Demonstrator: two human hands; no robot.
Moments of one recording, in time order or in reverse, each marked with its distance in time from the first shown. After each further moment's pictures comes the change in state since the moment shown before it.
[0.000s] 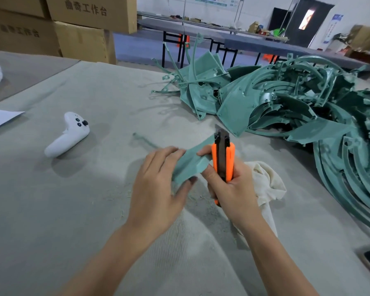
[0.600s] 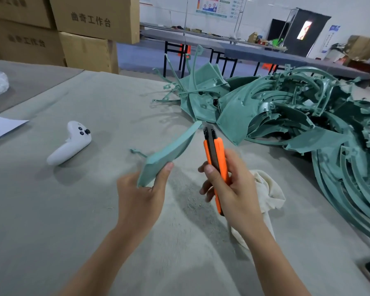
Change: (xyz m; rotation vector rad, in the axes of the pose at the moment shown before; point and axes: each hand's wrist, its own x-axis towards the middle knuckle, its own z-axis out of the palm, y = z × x) left_hand 0.009 0.010 -0.009 -0.453 0.373 -0.358; right_hand 0.003 -0.007 -0.002 -0.030 0.044 0.051
